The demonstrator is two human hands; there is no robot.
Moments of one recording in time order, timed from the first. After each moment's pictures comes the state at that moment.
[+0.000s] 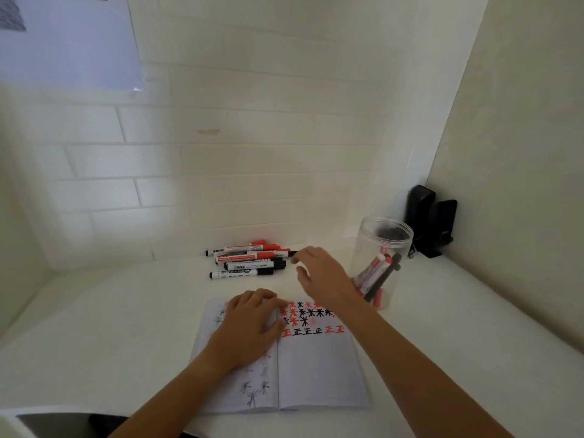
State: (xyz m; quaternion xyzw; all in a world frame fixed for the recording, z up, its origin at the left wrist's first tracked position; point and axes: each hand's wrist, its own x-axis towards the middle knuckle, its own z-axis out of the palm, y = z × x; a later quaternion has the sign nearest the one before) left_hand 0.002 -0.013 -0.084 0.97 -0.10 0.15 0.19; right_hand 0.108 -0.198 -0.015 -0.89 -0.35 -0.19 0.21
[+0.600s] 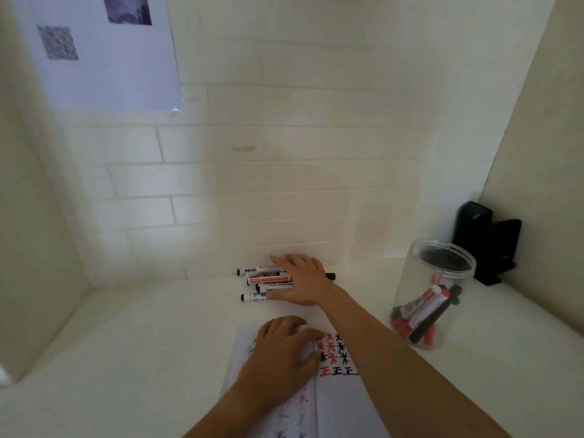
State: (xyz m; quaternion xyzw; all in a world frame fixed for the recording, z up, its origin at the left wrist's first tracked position) left_hand 0.006 -0.010 -0.086 0.97 -0.07 0.16 0.20; right_hand 0.187 -0.081 -0.034 -0.92 -0.38 0.01 0.10
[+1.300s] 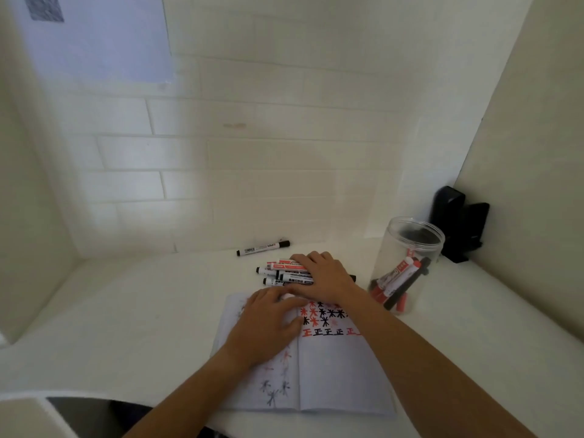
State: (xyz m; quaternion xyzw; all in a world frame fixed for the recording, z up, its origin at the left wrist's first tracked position) left_hand 0.002 -0.010 -0.084 0.96 -0.08 0.17 0.23; right_hand 0.155 -0.163 -0.052 -0.93 -0.35 -0.04 0.08
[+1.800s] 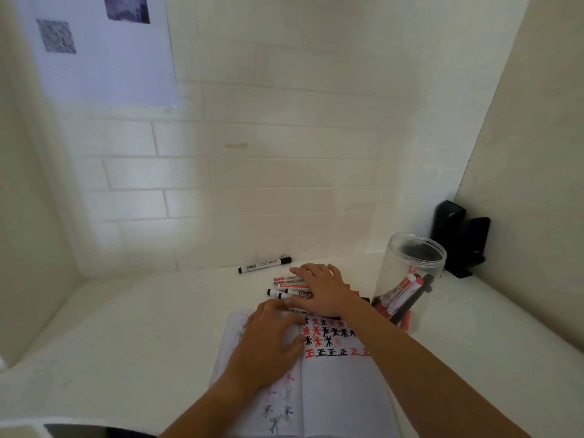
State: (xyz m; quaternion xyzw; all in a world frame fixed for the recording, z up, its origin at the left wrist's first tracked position) left_hand -0.003 -0.015 -0.081 0.94 -0.05 0.21 0.26; right_hand 0.161 -0.159 -0.042 -0.93 -0.37 -0.01 0.09
